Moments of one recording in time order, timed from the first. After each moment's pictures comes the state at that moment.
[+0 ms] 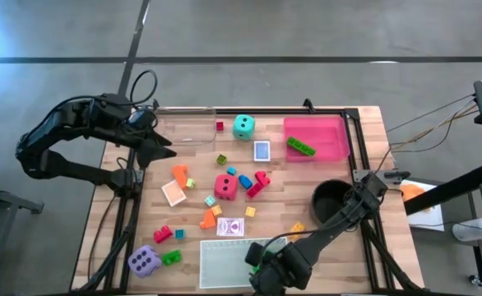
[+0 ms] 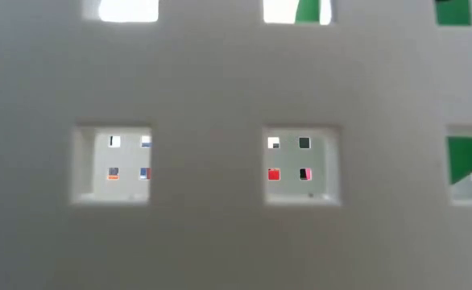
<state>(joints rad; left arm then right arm) 0.17 1.01 1.55 -1.21 0.15 -0.63 0.64 2.26 2.20 -1.32 0.04 -0.46</state>
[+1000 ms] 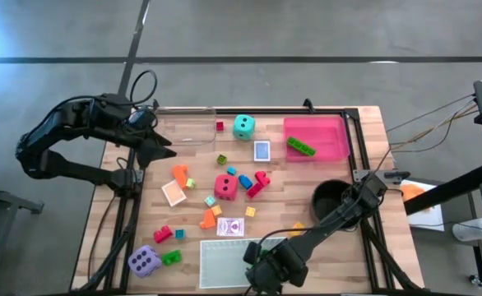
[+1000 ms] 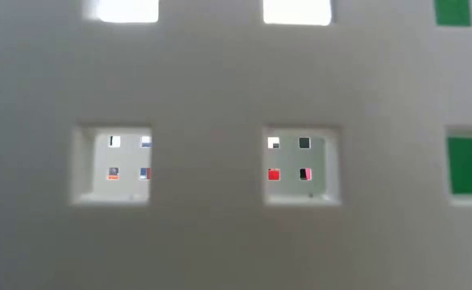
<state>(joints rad) 0.17 1.01 1.55 -1.21 0.15 -0.63 0.62 2.26 2.09 -1.21 -0.03 -0.49</state>
